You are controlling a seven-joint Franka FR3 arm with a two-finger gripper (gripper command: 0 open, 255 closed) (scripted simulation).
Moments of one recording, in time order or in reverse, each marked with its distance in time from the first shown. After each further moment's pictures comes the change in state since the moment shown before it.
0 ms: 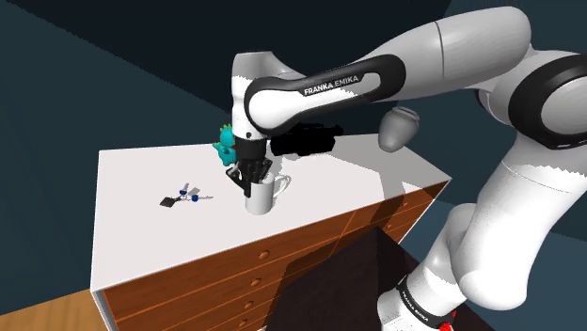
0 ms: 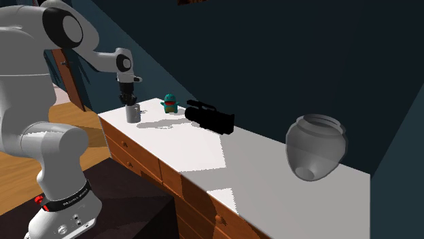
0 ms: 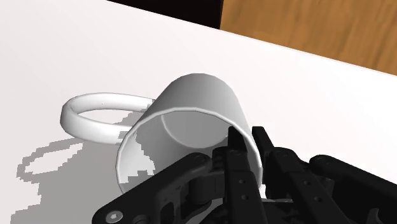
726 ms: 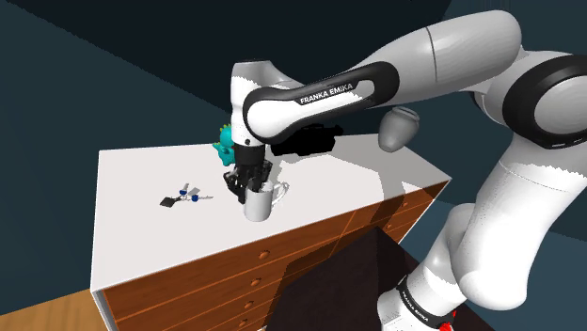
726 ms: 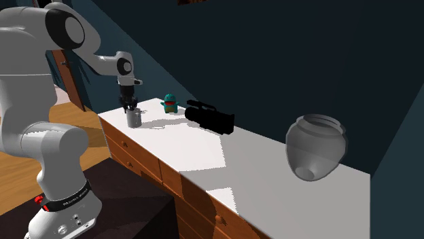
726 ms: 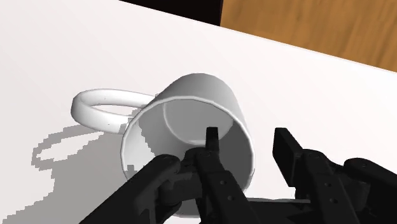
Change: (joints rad) arm 0.001 0.020 0.000 -0.021 -0.002 0.041 0.001
